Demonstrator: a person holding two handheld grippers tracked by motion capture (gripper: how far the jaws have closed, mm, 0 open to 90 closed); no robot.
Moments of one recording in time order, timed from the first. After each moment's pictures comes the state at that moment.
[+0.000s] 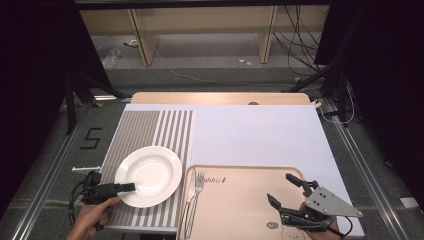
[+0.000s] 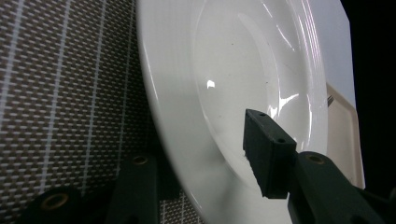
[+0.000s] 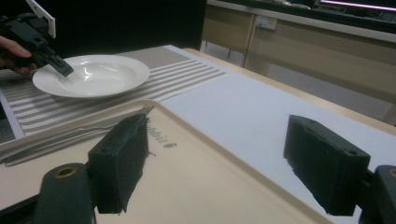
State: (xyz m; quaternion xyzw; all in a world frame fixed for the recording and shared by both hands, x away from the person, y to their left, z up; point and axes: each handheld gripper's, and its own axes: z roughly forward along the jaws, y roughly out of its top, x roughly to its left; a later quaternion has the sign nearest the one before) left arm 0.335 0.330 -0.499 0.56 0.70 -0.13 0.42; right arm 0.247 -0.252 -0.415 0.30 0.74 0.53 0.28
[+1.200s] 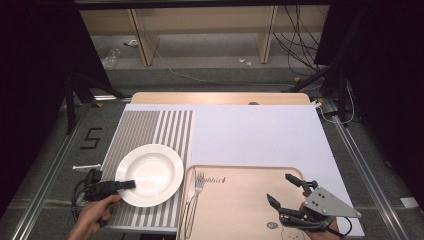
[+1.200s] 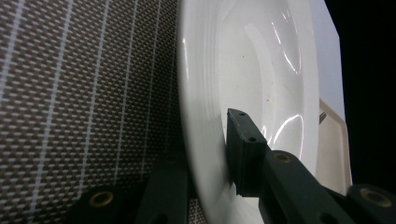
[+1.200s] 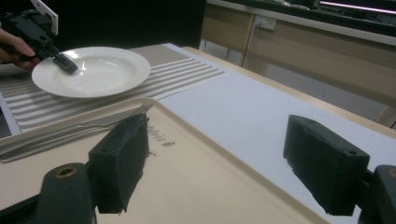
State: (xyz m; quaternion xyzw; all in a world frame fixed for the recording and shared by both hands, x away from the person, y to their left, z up) left arm 0.345 0.332 -0.502 0.54 0.71 -0.14 0.43; right arm 0.246 -0.251 -0.415 0.29 0.75 0.52 0.29
